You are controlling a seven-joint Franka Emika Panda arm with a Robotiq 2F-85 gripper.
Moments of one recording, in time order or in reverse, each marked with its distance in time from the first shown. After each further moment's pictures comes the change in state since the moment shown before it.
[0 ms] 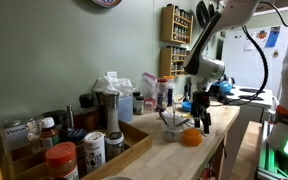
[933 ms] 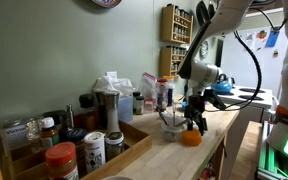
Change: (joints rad) arm -0.016 0.112 0.030 0.074 0.130 -0.037 -0.055
